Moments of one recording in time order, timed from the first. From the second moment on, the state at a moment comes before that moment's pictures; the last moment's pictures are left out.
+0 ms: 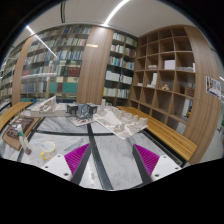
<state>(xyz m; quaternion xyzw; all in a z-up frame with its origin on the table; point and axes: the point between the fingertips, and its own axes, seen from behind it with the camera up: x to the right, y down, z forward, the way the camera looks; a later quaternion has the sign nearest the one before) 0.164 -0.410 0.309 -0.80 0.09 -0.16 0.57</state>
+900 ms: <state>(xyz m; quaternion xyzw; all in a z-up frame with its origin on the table) -0.282 -0.273 0.098 -0.82 -0.05 0.04 0.56</state>
